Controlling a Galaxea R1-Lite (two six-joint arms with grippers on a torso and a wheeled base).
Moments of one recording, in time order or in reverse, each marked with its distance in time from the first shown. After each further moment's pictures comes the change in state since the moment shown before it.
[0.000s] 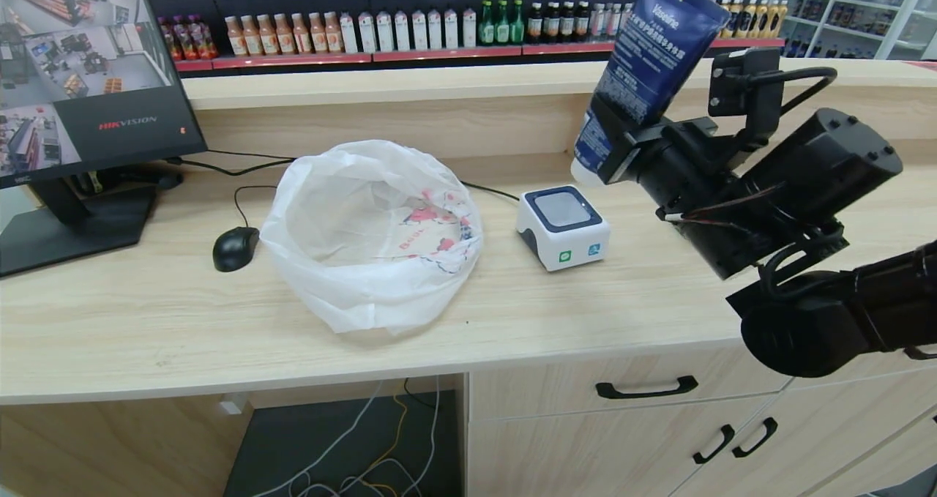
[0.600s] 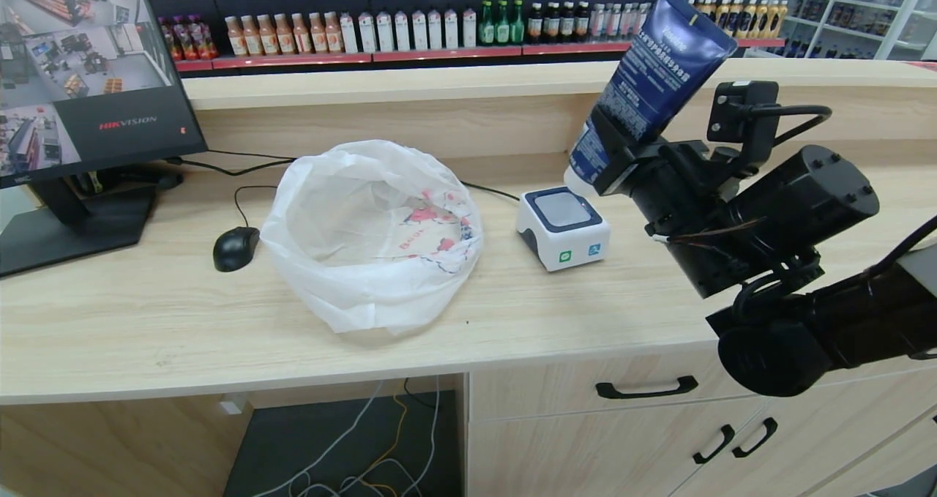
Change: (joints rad) left arm 0.000 0.000 0.000 0.000 0.000 -0.001; right arm 0.006 0.063 0.044 -0.166 -0.023 0.069
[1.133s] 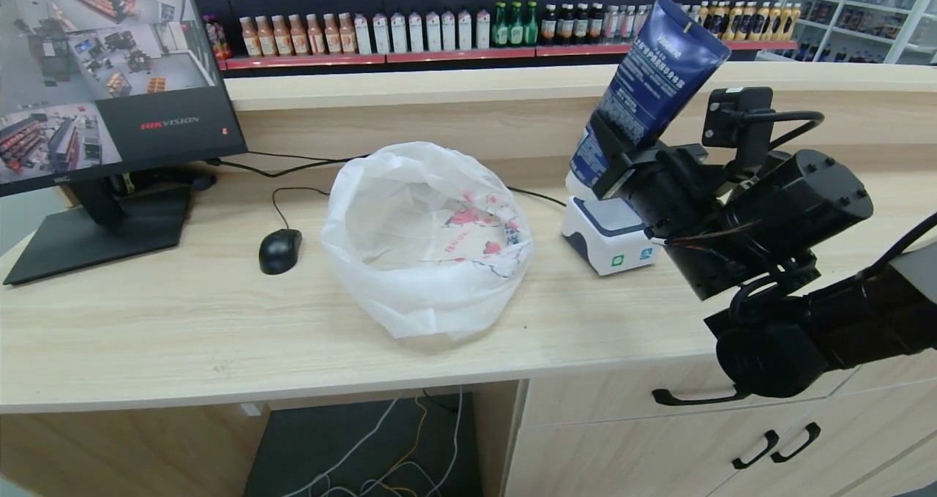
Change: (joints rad) left arm 0.000 0.000 0.000 0.000 0.000 0.001; right arm -0.005 0.010 0.005 -0.001 0.001 -0.025
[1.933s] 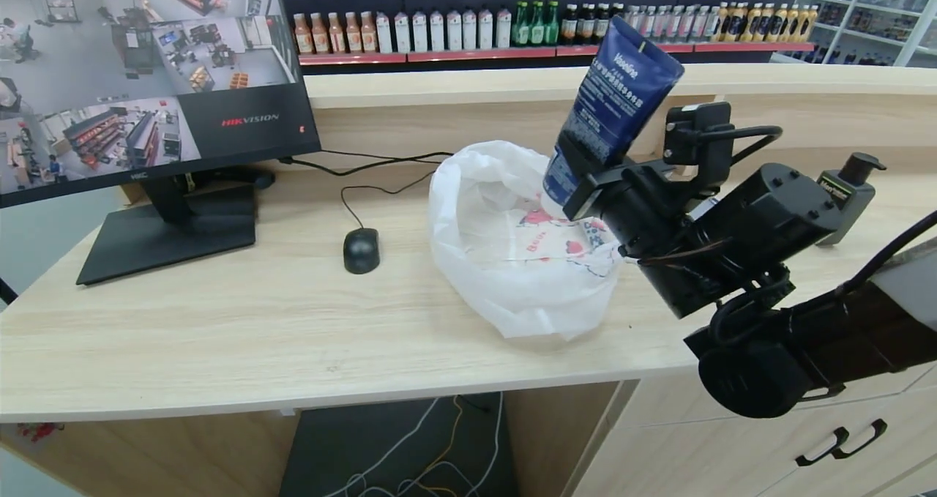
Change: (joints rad) left arm 0.000 0.000 0.000 0.000 0.000 0.001; right arm 0.093 0.011 0.011 0.038 -0.031 -0.046
